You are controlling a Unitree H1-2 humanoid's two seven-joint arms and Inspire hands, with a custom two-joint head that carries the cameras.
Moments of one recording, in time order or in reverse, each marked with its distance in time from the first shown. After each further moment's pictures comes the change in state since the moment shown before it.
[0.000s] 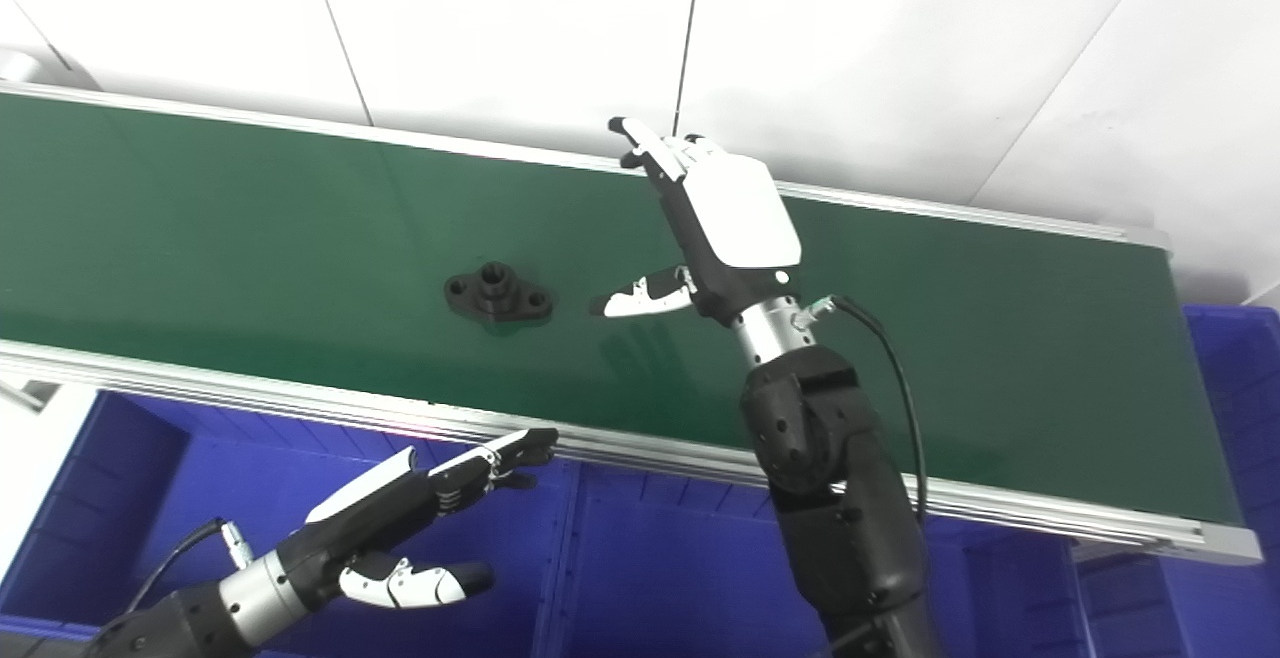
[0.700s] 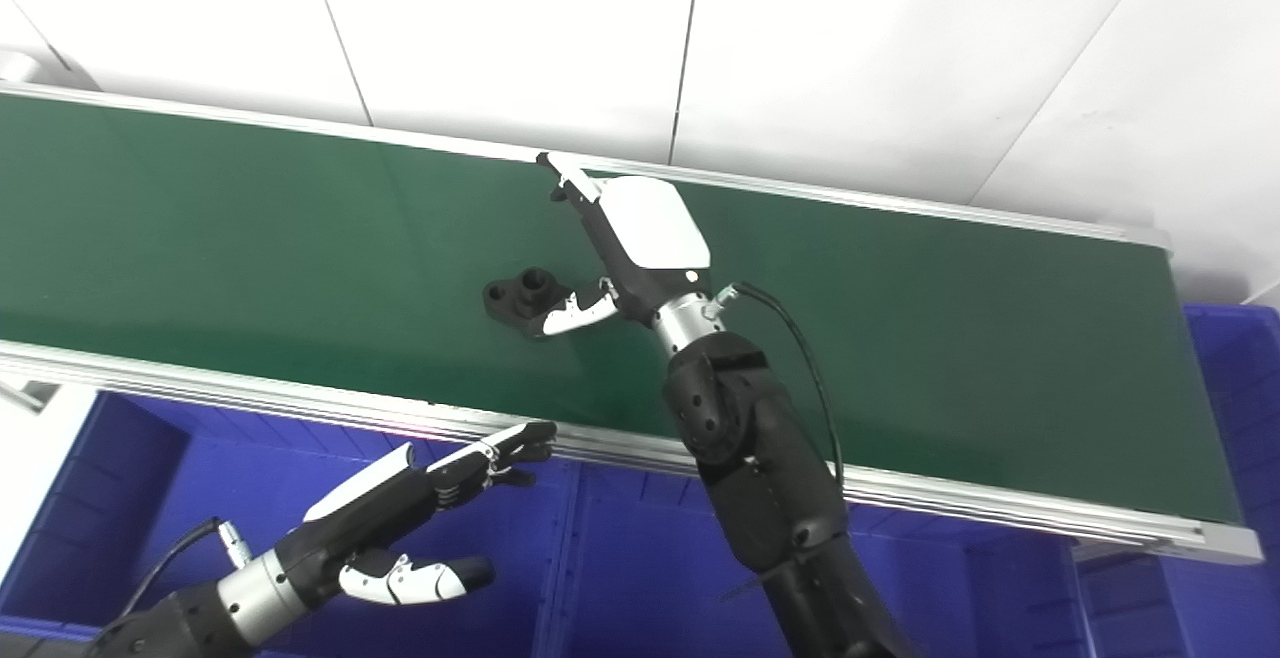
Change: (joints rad) left arm 0.004 -0.001 0.000 -0.014 0.015 0.001 0.028; right arm -0.096 0.066 0.095 0.317 0.012 0.001 -0.096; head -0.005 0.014
